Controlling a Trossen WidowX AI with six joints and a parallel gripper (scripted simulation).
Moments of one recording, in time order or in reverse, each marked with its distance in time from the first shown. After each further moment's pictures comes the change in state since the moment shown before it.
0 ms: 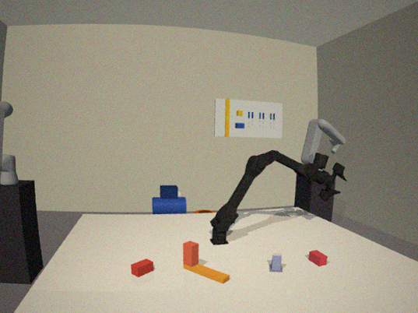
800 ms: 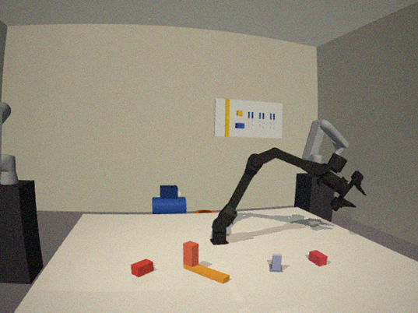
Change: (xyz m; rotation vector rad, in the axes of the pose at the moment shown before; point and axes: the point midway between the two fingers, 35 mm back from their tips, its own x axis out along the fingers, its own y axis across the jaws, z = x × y) arm -0.058 -0.015 -0.202 0.143 0.364 0.117
